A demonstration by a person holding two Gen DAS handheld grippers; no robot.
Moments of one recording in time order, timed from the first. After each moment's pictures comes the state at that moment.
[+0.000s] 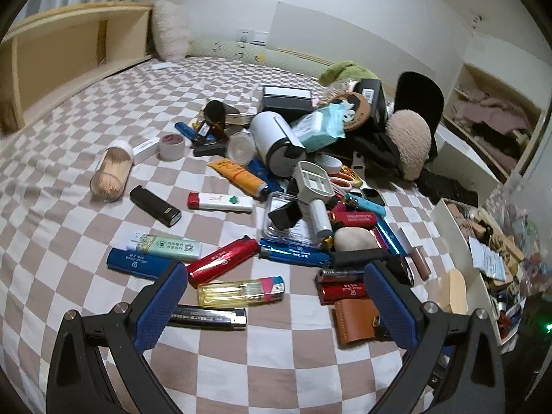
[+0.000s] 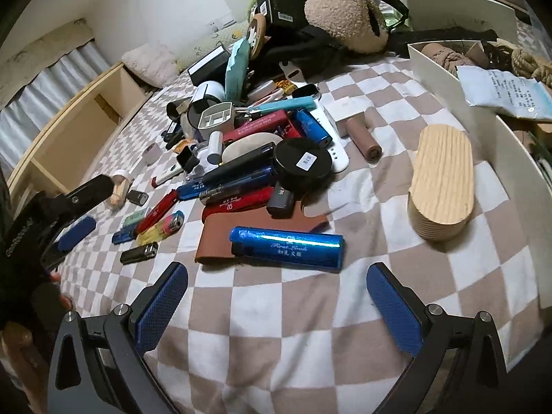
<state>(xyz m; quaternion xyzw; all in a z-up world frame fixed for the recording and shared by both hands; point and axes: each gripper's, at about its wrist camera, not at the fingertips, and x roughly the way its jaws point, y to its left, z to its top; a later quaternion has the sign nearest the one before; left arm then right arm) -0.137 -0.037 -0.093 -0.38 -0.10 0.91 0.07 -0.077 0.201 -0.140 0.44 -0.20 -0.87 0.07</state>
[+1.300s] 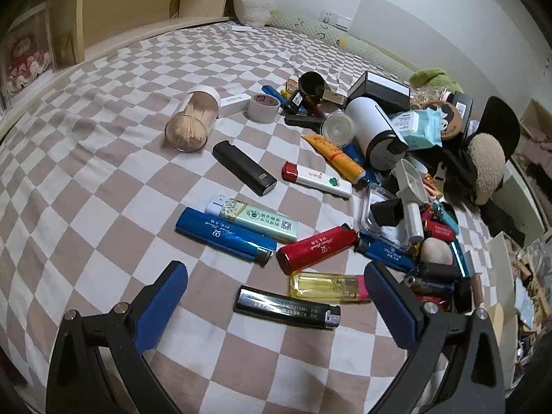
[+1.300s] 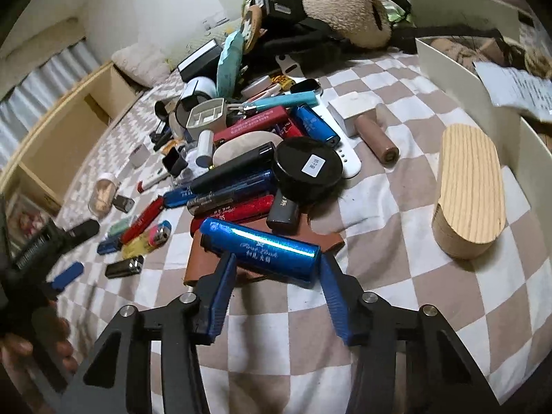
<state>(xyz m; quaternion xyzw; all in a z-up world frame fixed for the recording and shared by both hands) -0.148 -0.085 -0.125 -0.44 -0.14 0.89 -0.06 -0.096 0.194 -0.153 0.44 -0.20 -0.87 0.06</state>
